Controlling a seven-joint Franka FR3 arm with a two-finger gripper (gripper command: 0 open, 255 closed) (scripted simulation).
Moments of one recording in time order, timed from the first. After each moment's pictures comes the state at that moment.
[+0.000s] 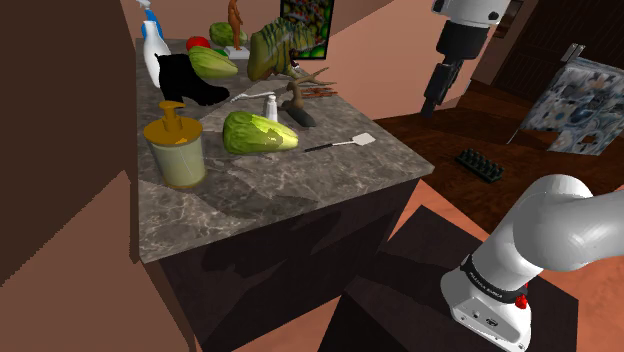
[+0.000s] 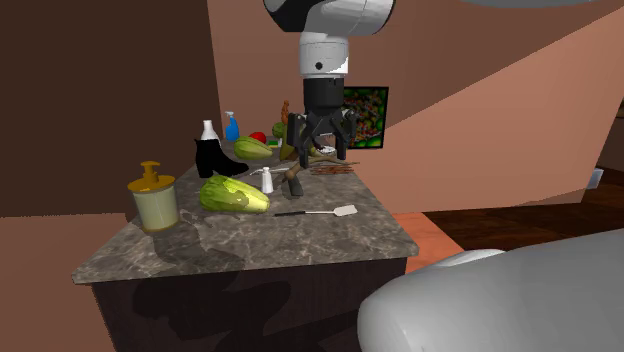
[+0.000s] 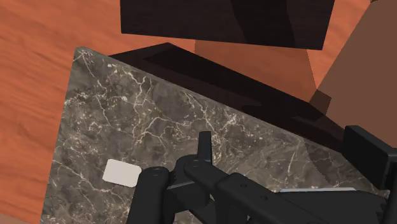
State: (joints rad) arm 0.01 -0.80 0.07 -2.32 0.03 1.52 -0.09
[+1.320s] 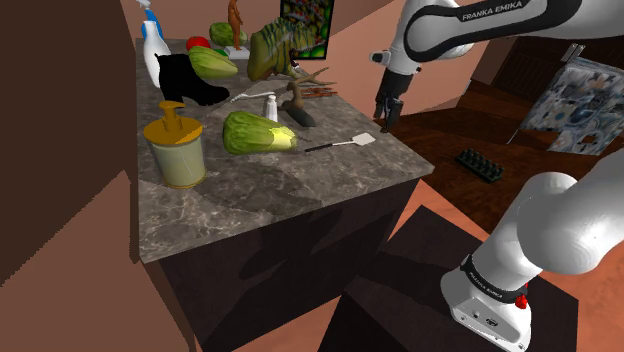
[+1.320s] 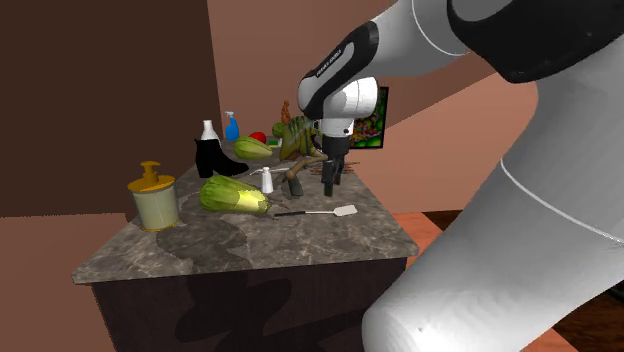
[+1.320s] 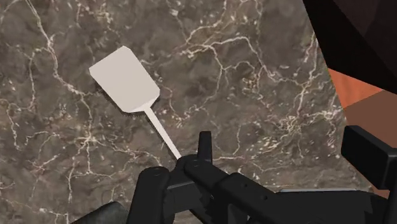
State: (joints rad) arm 0.13 -0.34 -0.29 -2.33 -0.07 2.01 -0.92
